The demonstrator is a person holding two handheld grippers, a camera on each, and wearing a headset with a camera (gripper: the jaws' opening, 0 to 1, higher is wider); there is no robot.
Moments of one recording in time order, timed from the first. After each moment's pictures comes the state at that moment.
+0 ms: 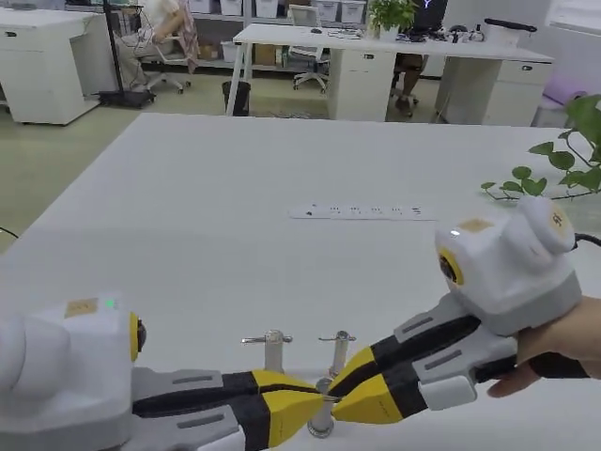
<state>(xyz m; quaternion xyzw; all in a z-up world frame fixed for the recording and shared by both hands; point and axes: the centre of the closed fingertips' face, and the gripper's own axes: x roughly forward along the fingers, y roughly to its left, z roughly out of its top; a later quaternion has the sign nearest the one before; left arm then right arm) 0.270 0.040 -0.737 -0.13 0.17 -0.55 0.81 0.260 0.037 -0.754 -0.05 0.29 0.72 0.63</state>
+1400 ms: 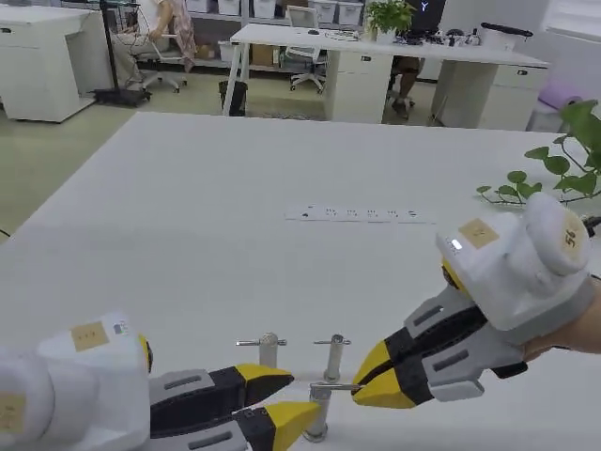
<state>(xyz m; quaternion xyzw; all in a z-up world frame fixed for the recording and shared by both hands) 0.294 0.048 -0.764 -0.04 0.15 -0.46 0.87 0.289 0.007 -0.773 -0.26 0.25 0.69 0.63</state>
